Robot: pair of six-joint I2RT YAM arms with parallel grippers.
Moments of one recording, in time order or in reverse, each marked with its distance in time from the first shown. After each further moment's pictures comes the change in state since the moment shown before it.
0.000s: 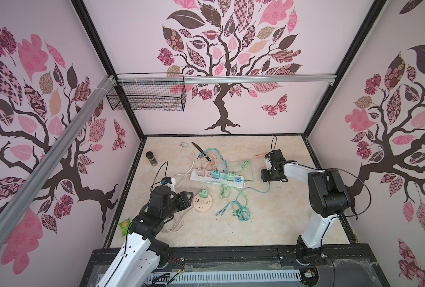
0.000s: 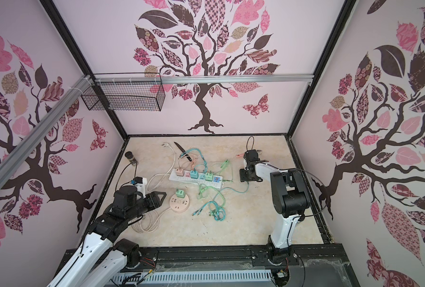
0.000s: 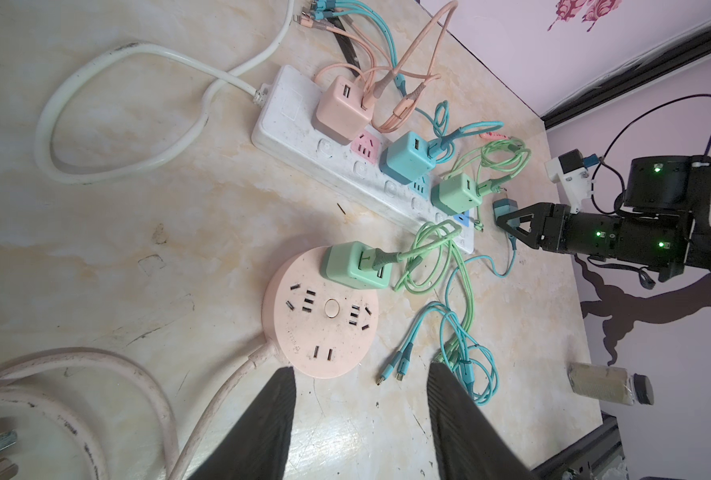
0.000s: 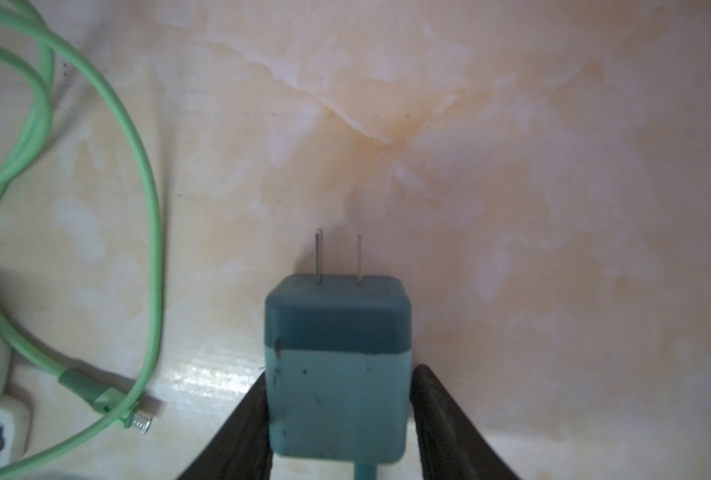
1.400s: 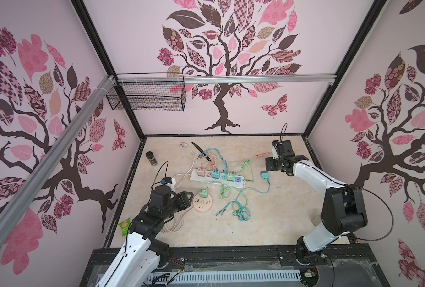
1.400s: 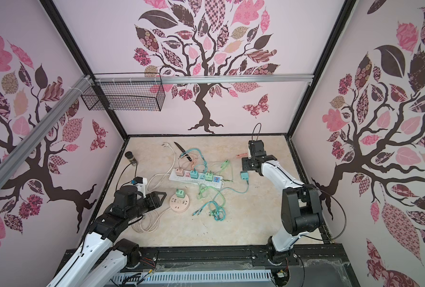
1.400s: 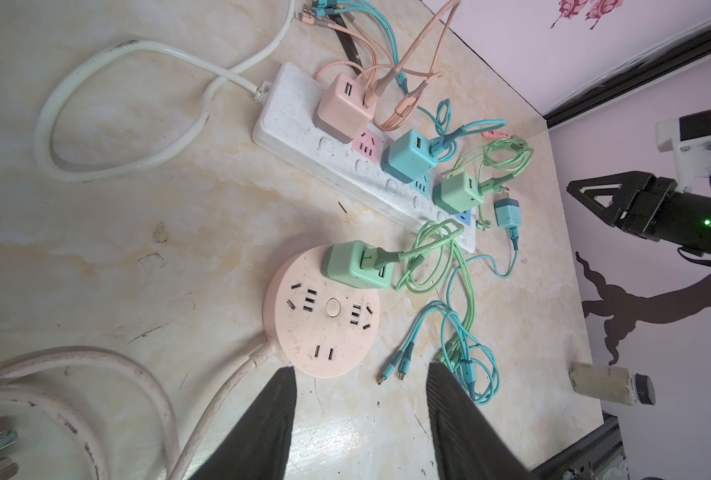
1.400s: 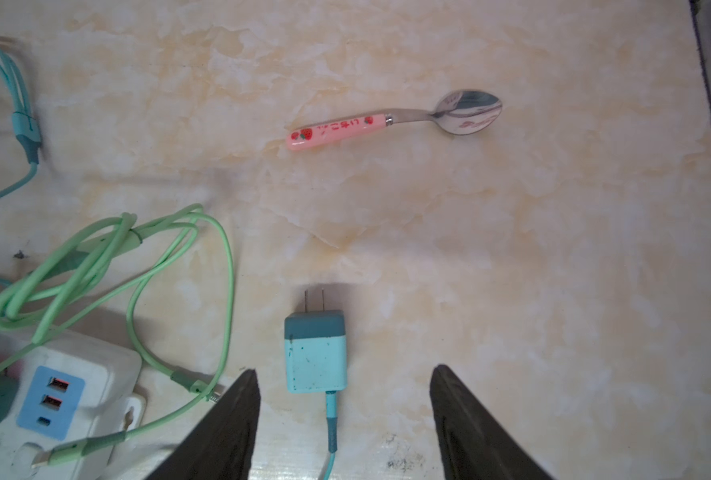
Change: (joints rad) left arm 0.000 0.002 0.000 0.000 0.000 0.000; right arm 0.003 -0.228 0.054 -0.040 0.117 0.006
